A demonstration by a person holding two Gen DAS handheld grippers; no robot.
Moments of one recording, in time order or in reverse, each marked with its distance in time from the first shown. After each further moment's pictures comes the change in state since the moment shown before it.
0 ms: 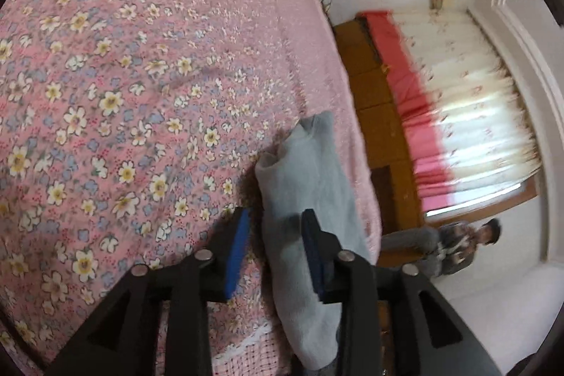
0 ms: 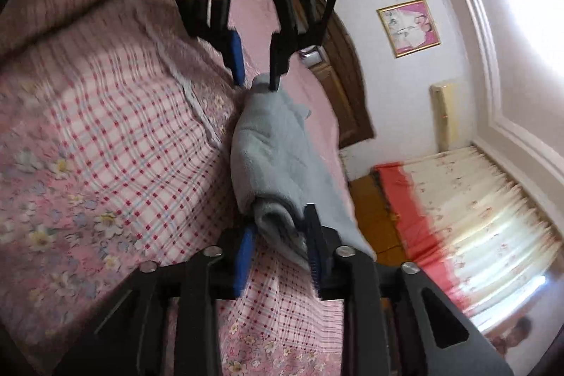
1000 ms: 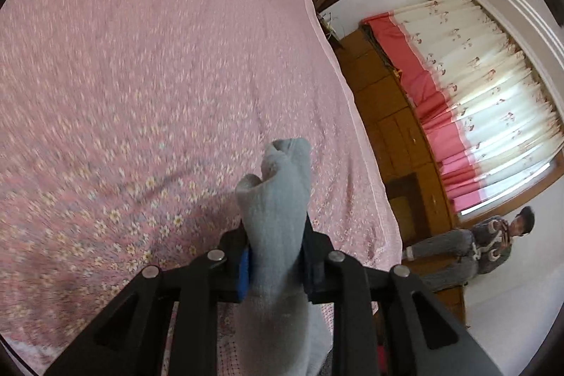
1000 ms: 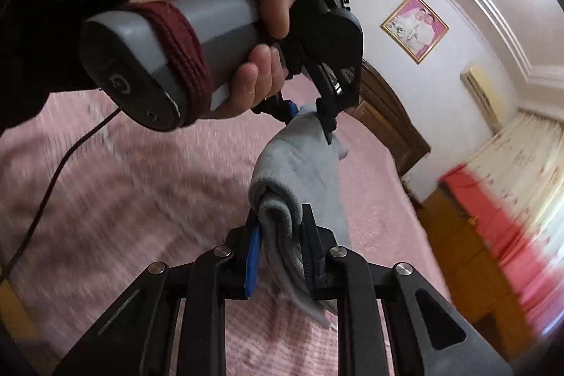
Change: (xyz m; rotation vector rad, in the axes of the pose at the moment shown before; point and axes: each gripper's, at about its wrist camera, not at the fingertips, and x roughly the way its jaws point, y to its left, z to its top) left arm -0.053 -0.109 0.041 0.155 -0.087 0.202; right arm -0.019 -0.108 0.049 0.416 -0.252 0.376
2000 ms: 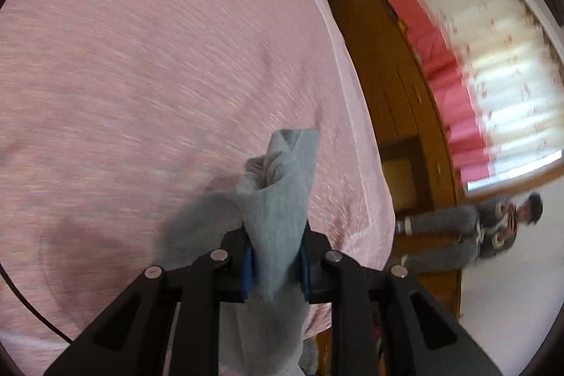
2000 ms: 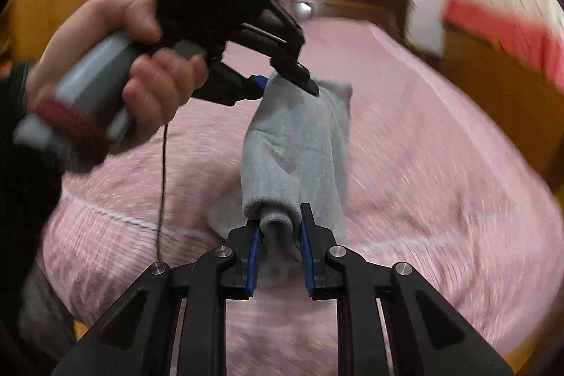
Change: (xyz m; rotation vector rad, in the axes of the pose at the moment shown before) left arm 0.114 -0.112 -0.008 -0.020 0.188 0.038; right arm 0.036 -0.162 -0.076 0.483 0.211 0.203
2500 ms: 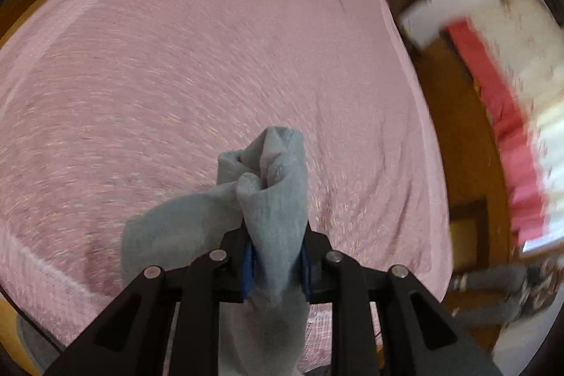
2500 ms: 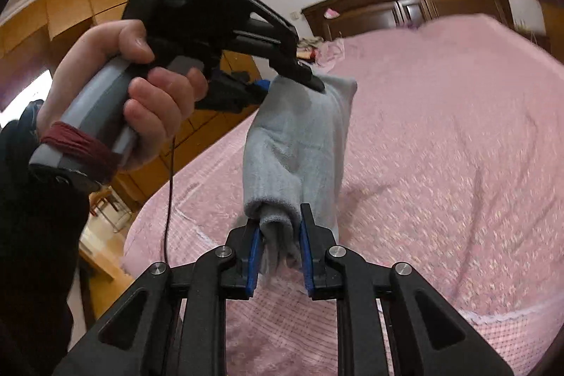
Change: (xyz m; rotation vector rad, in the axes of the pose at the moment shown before) left arm -0.141 0.058 0.017 -0.082 -0.129 0.353; right arm 0.045 0.075 0.050 0.232 -0.011 0.567
